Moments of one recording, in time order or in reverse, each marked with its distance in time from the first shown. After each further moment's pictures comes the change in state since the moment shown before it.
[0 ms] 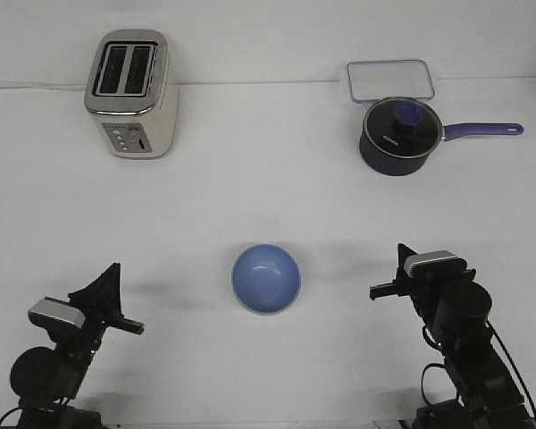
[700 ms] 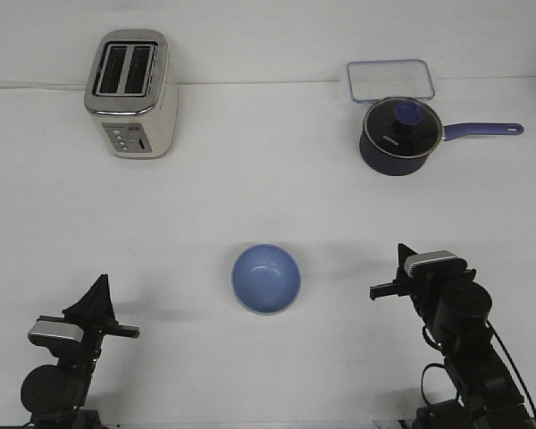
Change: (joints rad) left arm 0.079 -0.219 -0.199 0.045 -0.055 0.010; right arm 0.000 0.000 0.000 0.000 0.000 0.000
